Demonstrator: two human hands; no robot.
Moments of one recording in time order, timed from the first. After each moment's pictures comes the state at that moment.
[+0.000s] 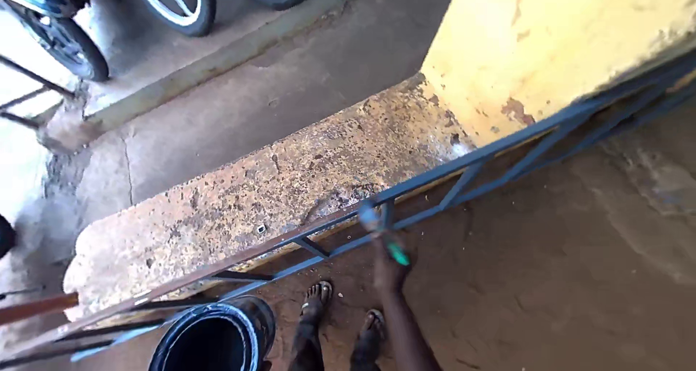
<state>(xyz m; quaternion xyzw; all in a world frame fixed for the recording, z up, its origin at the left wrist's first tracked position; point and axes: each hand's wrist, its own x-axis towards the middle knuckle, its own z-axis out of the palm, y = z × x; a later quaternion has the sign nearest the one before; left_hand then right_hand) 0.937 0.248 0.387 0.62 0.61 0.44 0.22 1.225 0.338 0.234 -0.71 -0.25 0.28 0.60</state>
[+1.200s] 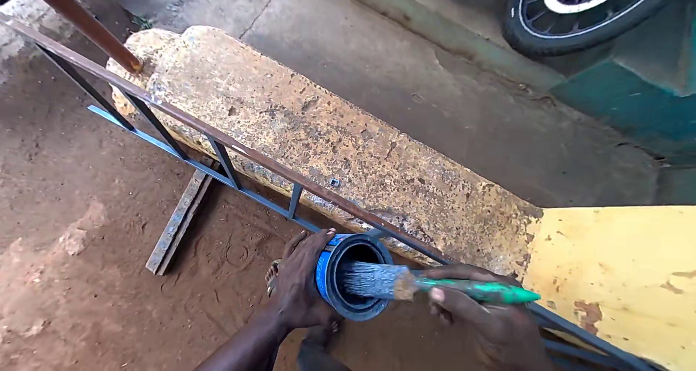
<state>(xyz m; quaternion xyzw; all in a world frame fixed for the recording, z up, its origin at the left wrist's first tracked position) 0.877 0.252 0.326 0.57 0.66 0.46 0.14 1.102 0.390 0.456 -0.42 -0.62 0.62 0.24</state>
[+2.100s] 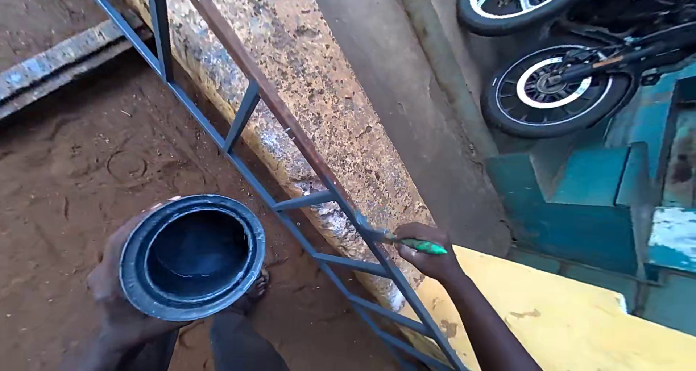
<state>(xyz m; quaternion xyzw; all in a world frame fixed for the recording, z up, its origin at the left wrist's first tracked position) 1.000 0.126 0.230 0.33 0.75 0.57 0.04 1.253 0.559 0.317 -0.15 -0.93 0.33 0.02</state>
